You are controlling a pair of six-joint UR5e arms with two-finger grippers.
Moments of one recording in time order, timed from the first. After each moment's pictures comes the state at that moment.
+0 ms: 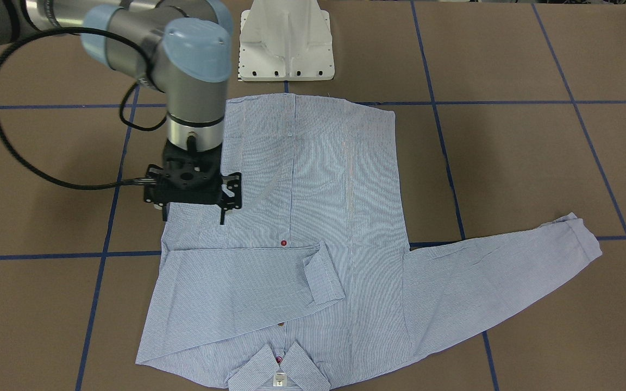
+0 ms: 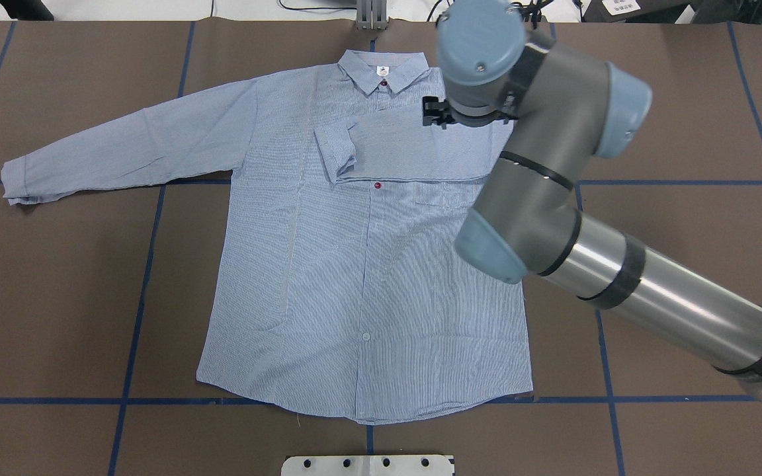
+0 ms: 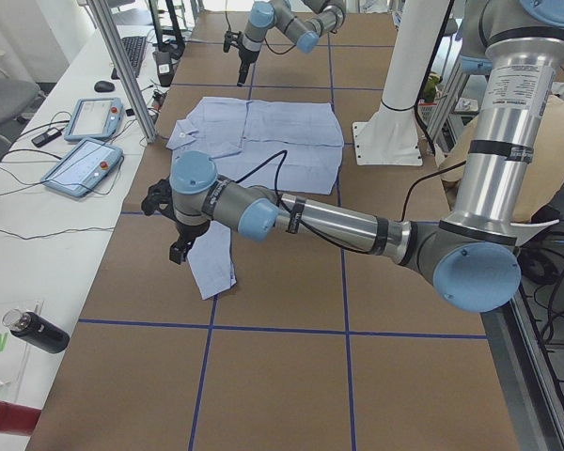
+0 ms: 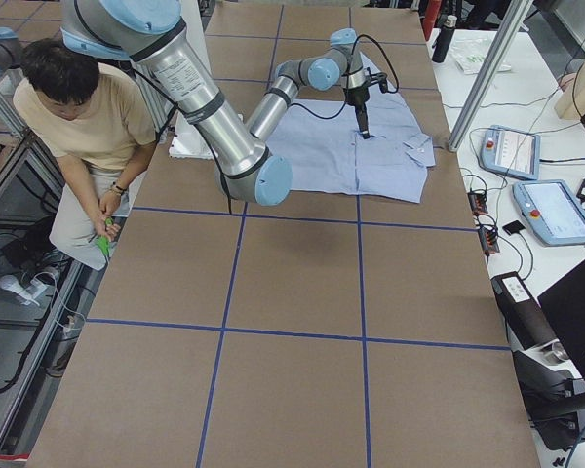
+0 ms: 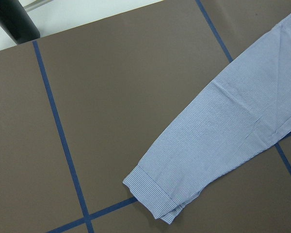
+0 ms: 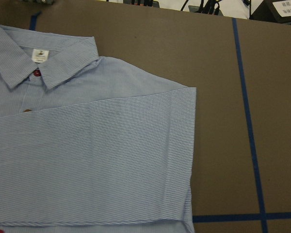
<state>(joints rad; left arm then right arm) -1.52 -1.78 -1.56 -1.85 -2.42 -0.02 0.76 -0.83 1.70 -1.79 1.69 0.97</state>
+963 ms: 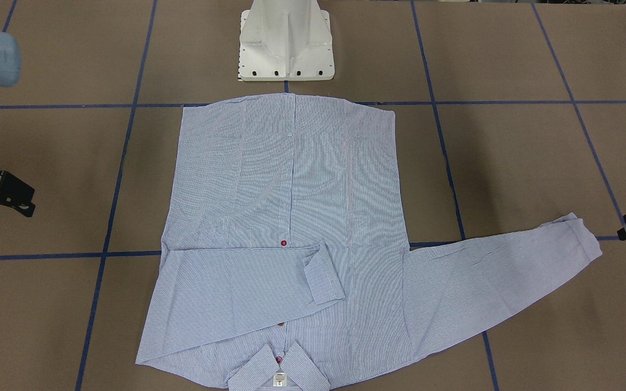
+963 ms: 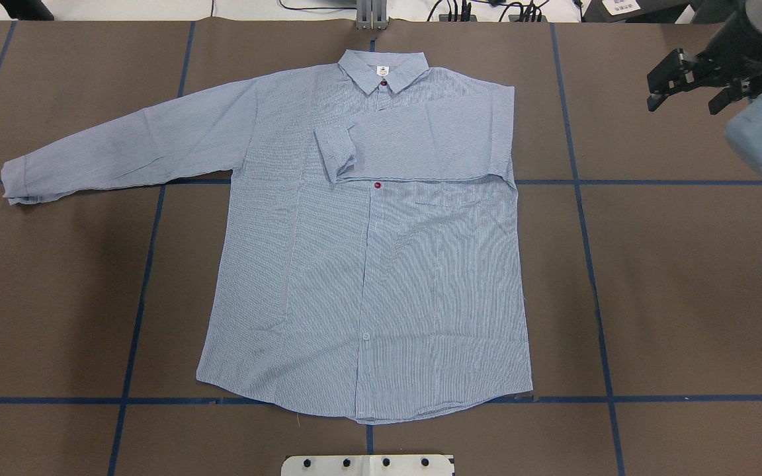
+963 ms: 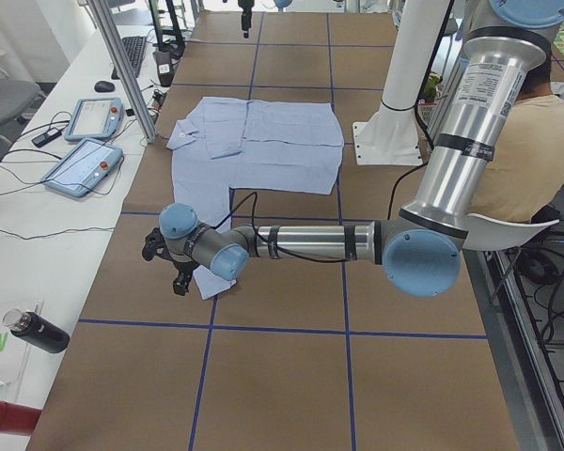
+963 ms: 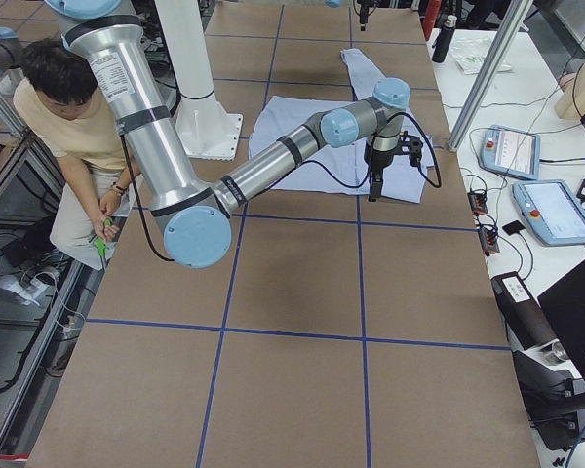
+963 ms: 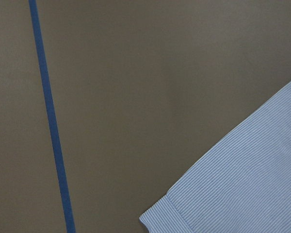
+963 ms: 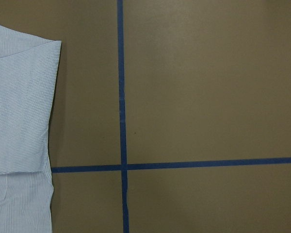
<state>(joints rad) -1.31 -1.87 -1.18 -2.13 -2.35 -0.34 1.20 -1.19 1.79 -1.77 2.28 0.61</state>
